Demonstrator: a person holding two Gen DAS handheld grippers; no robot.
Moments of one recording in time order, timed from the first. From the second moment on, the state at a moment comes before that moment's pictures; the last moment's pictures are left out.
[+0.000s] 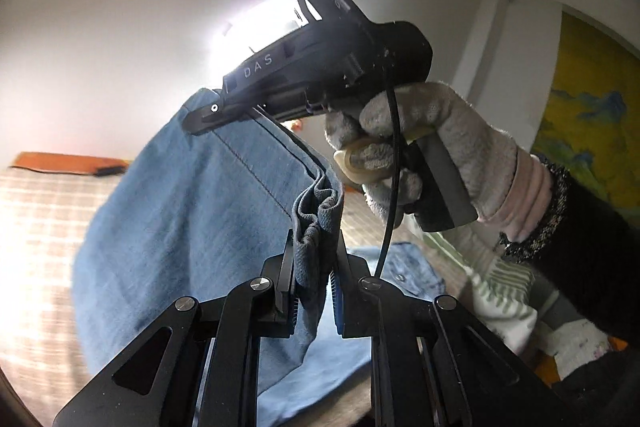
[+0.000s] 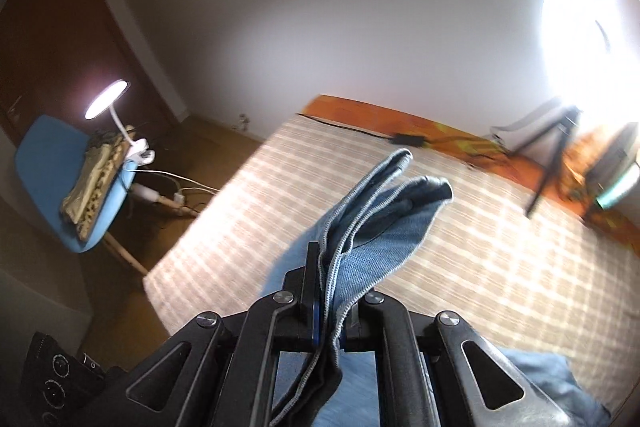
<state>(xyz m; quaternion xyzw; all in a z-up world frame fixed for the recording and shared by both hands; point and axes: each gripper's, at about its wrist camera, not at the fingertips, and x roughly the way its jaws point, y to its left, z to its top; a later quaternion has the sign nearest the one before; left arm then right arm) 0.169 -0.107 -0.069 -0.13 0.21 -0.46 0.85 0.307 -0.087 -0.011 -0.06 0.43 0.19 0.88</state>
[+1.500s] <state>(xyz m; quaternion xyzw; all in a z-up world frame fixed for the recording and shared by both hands) 0.184 -0.430 -0.119 -0.02 0.32 -0.66 0.68 0.196 -0.515 -0.100 0.07 0.48 -0.04 0.88</state>
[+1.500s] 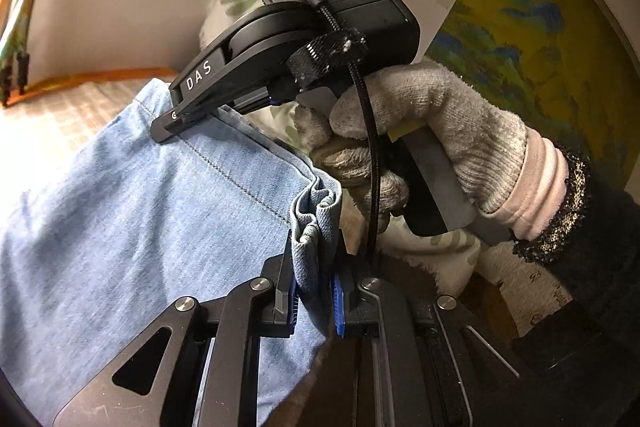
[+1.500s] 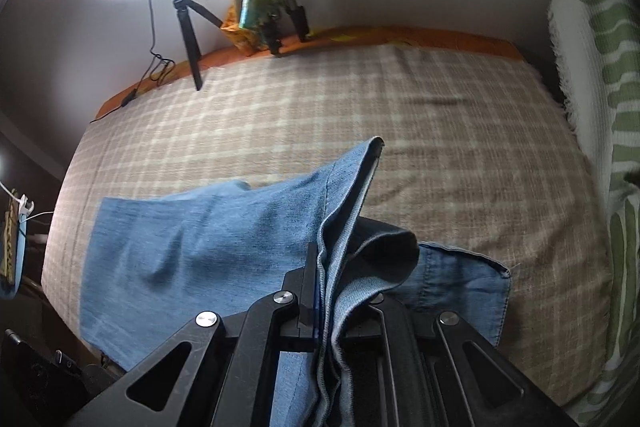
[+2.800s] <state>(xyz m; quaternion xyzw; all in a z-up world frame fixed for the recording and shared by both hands) 0.194 -0.207 -0.099 -0.06 0.35 -0.53 0.77 0.170 -0.401 -0.076 0.07 0.38 0.00 0.92</state>
